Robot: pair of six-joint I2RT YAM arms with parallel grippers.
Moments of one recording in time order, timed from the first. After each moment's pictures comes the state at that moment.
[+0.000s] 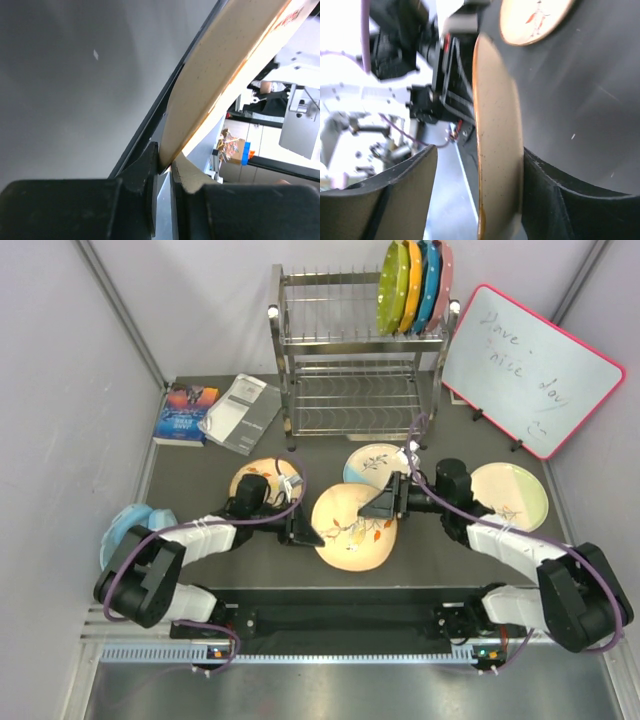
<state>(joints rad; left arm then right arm) -0.47 1.37 0.44 0.23 0.95 -0.76 0.43 1.22 0.46 0.46 -0.87 0.88</state>
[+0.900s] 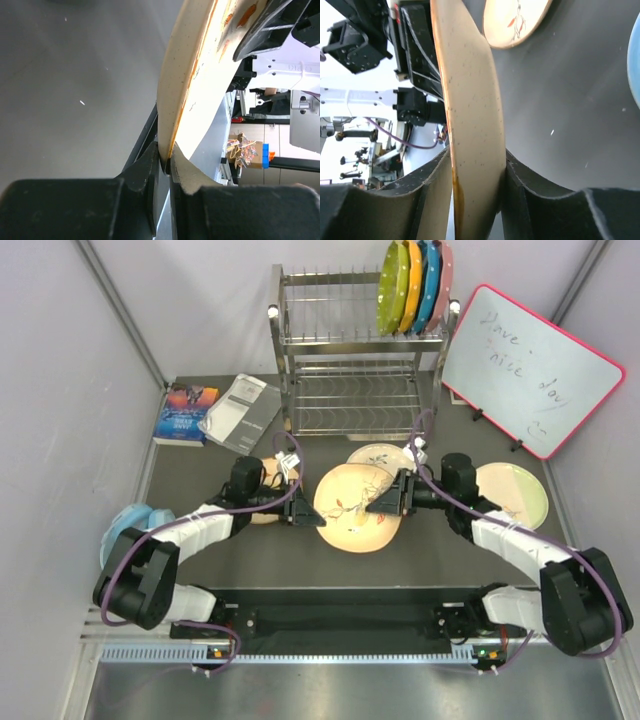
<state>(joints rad) -0.39 1.36 0.58 0.21 1.02 -0.68 0.37 1.19 0.52 0.28 -0.89 0.72</state>
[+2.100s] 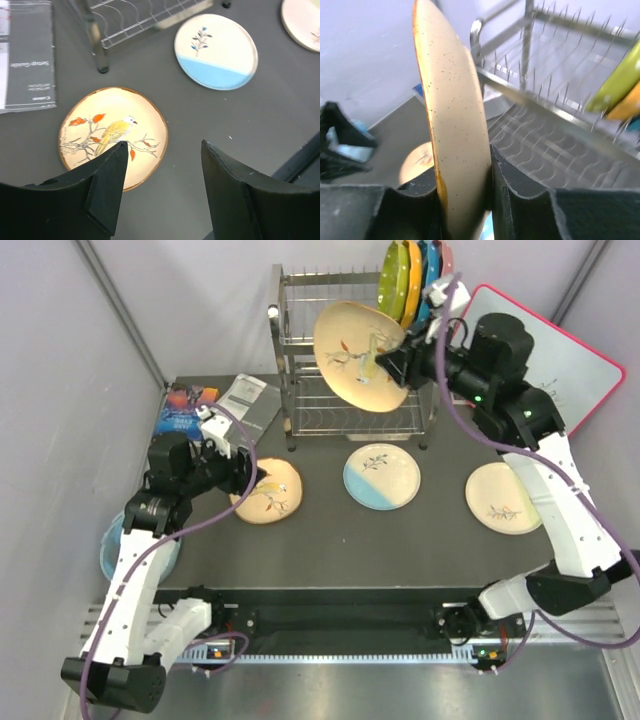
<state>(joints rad) -0.14 0.90 1.03 -0.59 0.52 0.07 0.47 1.39 1.86 -0.54 -0.31 0.10</state>
